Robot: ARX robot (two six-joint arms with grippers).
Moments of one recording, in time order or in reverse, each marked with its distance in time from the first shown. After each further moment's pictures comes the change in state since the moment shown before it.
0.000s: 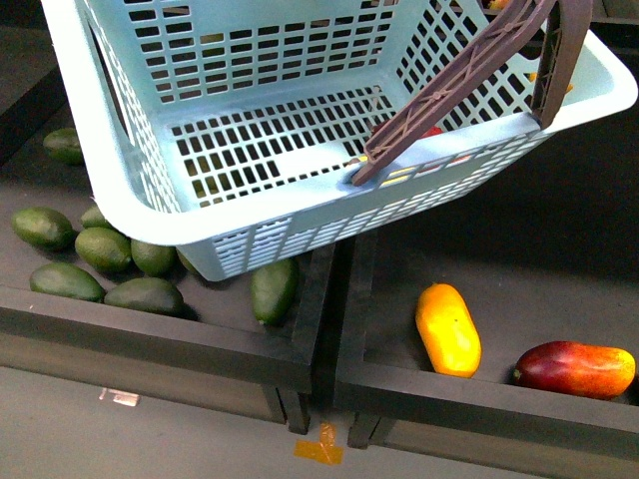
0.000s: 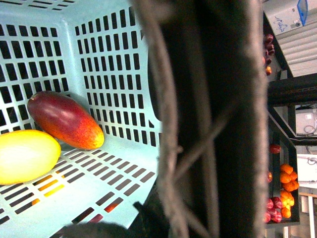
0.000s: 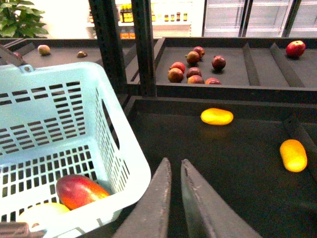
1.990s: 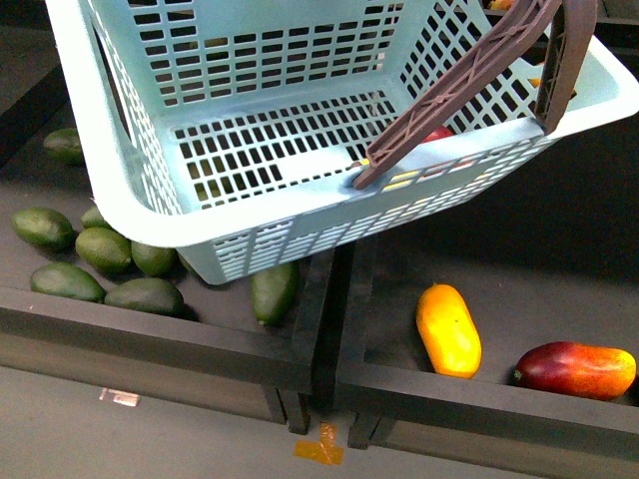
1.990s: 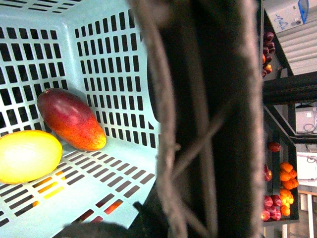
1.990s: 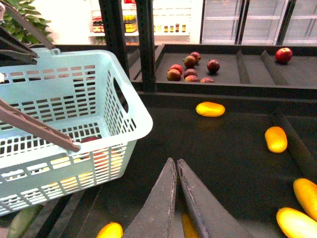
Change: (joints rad) left arm 0.001 0.000 0.000 0.000 0.006 -0.003; right arm 0.001 -1.050 -0.209 -0.822 0.000 -0.005
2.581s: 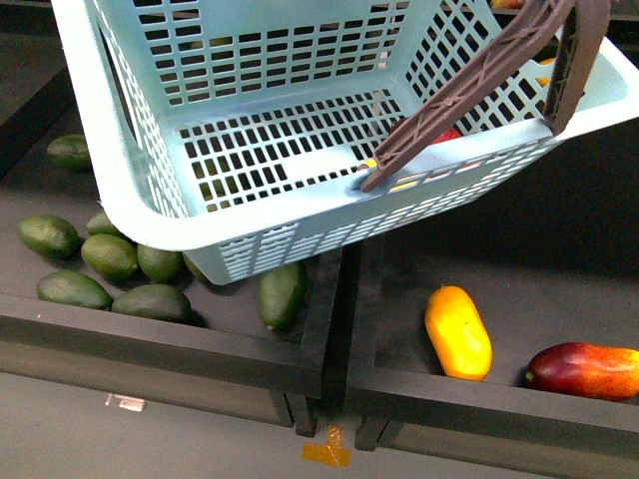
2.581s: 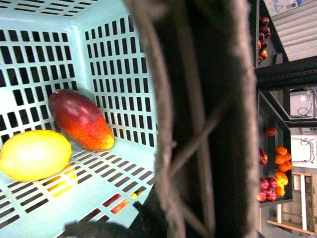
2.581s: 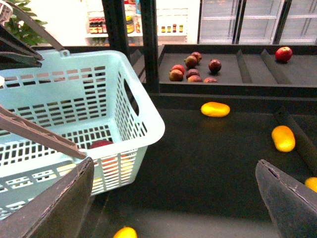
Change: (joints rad) left arm -0.017 0.000 0.000 0.000 0.030 -0.009; right arm 0.000 -0.001 0.000 -0.002 0.003 0.000
